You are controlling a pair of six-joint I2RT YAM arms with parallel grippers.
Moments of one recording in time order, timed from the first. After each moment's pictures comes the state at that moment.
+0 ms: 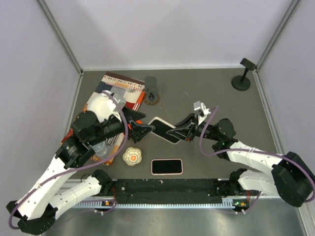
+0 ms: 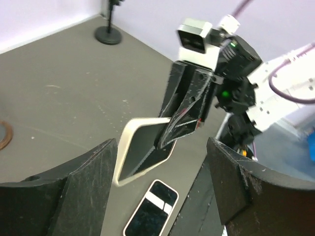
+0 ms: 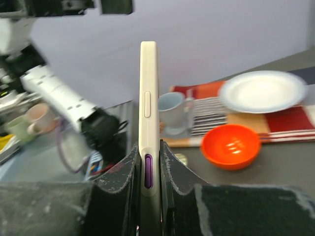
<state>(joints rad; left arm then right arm) -0.72 0.70 1.01 -0.32 0.28 -0.31 0.70 1.11 0.42 1.02 -0.62 0.48</state>
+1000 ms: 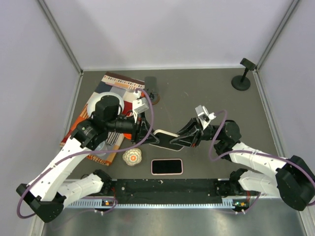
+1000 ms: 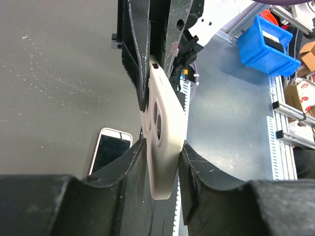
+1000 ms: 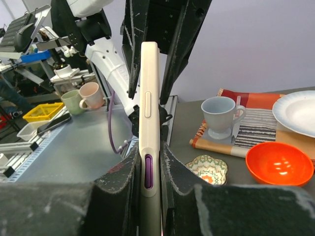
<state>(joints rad) -0.63 0.96 1.13 -0.59 0.88 -0.13 0.70 1.09 0.44 1.14 -0.94 0.62</state>
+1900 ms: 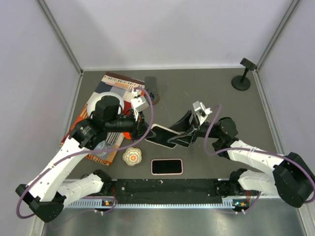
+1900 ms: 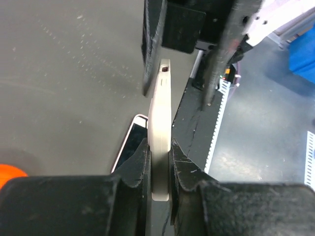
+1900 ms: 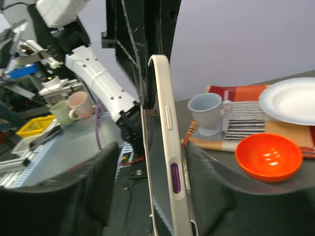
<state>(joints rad) -0.63 0.96 1.16 -0.67 0.69 -0.09 0.69 1.13 0.46 1.10 -0.88 0.62</state>
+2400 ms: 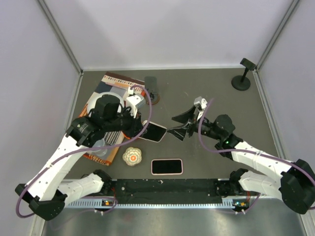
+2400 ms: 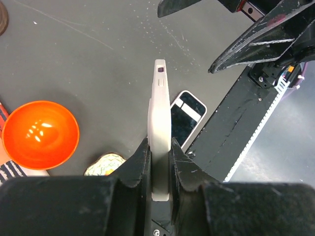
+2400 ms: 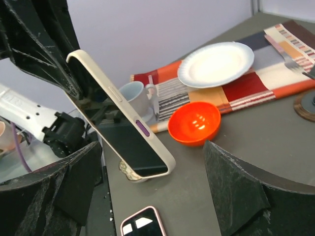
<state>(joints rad) -0.63 0.98 1.25 -0.89 0.38 -0.07 0.68 1.05 0.50 0.69 -0.53 0.44</state>
